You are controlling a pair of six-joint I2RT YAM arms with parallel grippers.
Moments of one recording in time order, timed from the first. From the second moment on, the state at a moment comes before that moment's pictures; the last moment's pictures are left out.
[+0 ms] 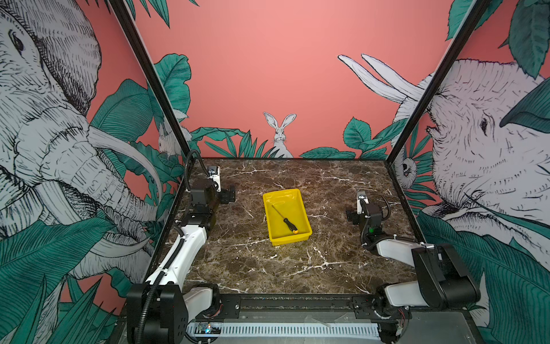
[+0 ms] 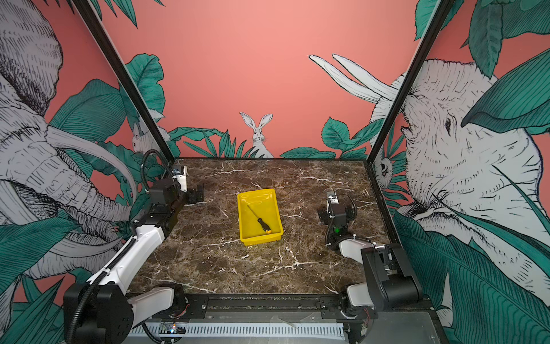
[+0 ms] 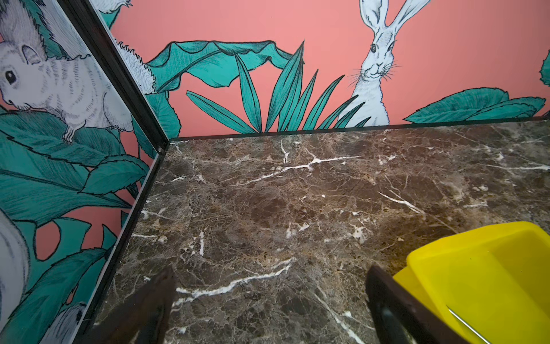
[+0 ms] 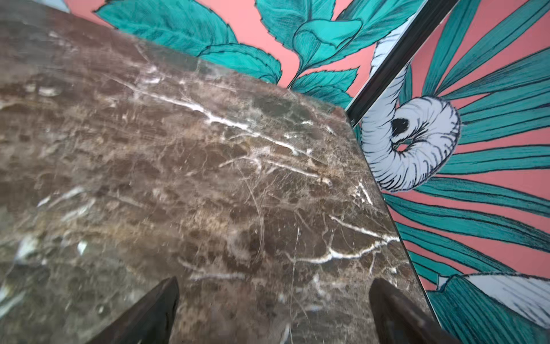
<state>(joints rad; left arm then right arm) -0.07 1.15 0.79 0.00 -0.02 0.06 0.20 1.43 0.41 0.62 0.38 -0.21</state>
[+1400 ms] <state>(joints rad) -0.05 1.57 0.41 0.76 -0.05 0.14 0.08 1.54 0.34 0.85 0.15 -0.15</state>
